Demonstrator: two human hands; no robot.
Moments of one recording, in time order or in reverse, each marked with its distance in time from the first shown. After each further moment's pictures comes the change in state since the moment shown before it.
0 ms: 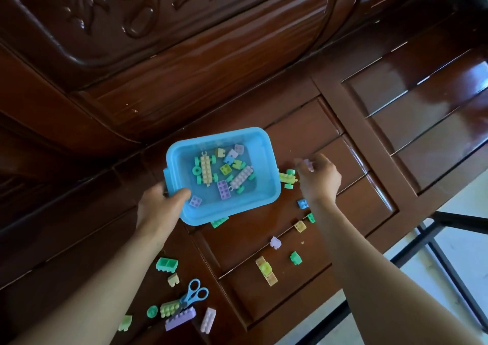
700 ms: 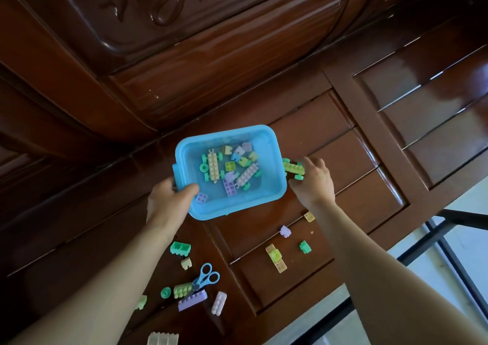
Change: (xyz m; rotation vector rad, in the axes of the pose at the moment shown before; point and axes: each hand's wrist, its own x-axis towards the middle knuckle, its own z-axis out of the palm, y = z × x) left_hand -0.014 -0.011 -0.012 -0.018 0.025 -0.011; right_hand -0.025 0.014 0.011 -0.439 -0.287 -0.237
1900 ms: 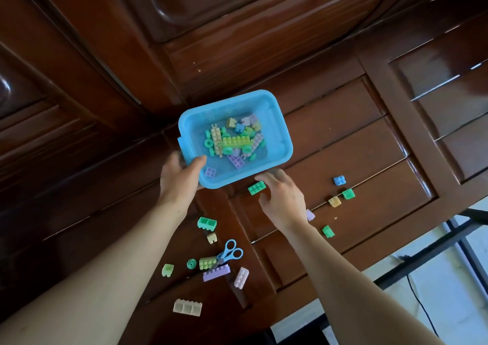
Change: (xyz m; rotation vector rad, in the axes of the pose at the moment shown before) left_hand 0.010 -0.027 -0.028 -0.332 0.080 0.014; right_hand -0.089 -0.063 0.066 0.029 -0.077 -0.409
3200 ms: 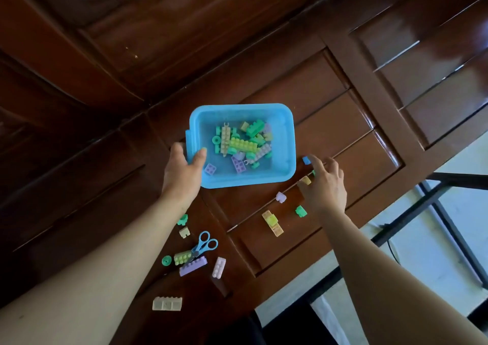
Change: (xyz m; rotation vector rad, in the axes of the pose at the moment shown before) left_hand -0.016 -0.013 0.062 0.376 -0.107 0.189; right_hand -0.031 0.121 -0.042 -0.128 0.116 0.534
